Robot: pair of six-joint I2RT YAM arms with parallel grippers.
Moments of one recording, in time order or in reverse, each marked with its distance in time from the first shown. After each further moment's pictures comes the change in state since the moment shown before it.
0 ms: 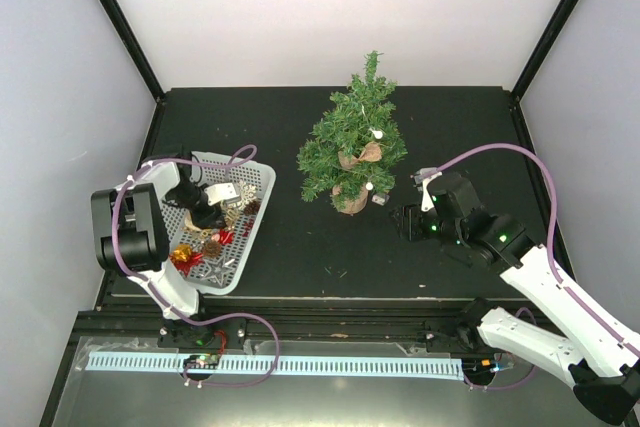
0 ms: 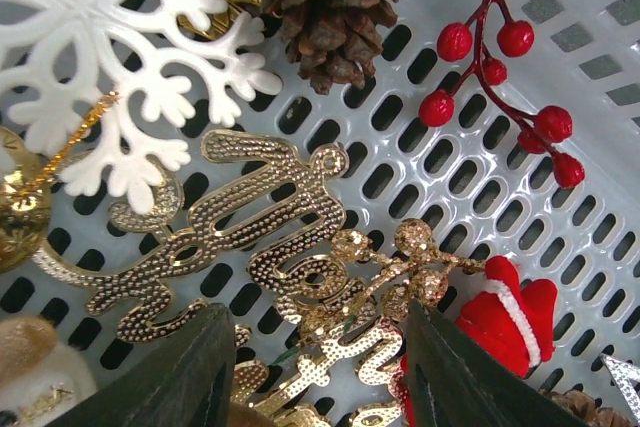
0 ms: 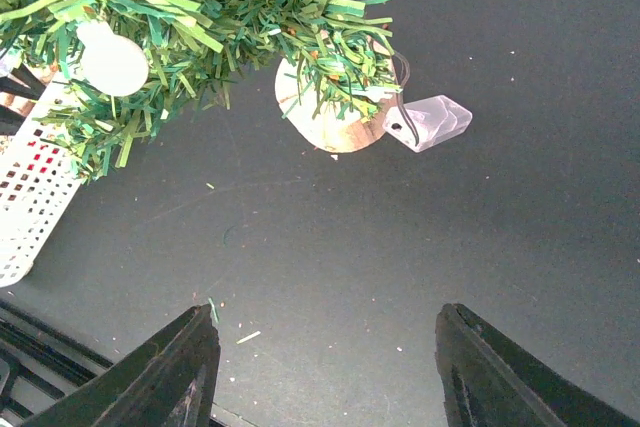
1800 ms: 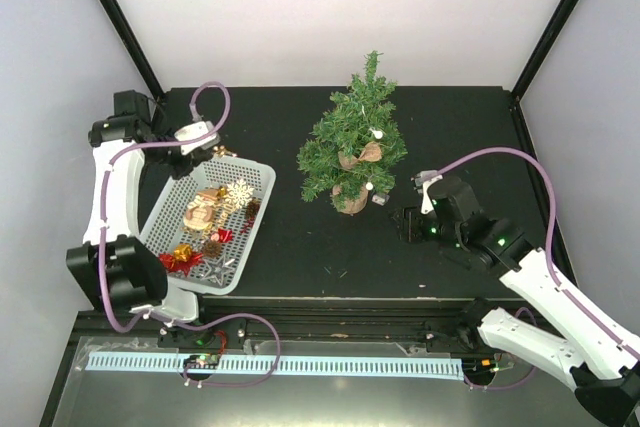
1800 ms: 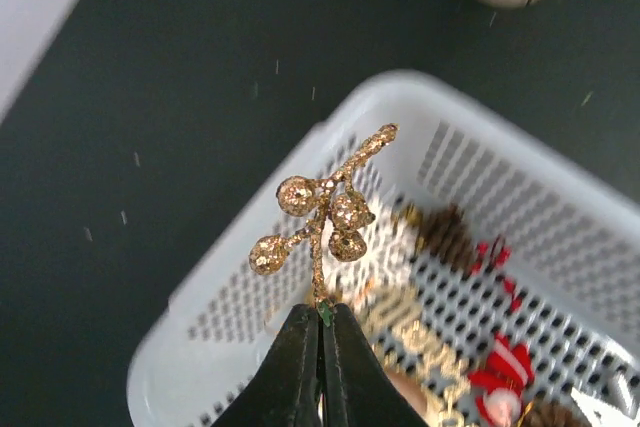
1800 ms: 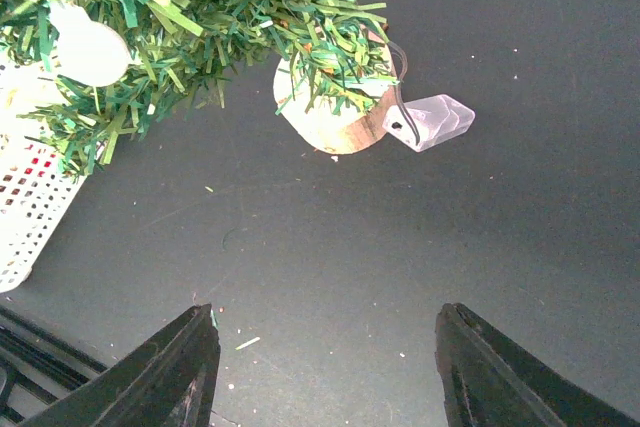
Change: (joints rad) left arm 0.065 -0.223 0.413 -0.244 0.236 -0.020; right arm 0.000 -0.025 -0.048 0.045 0.001 0.010
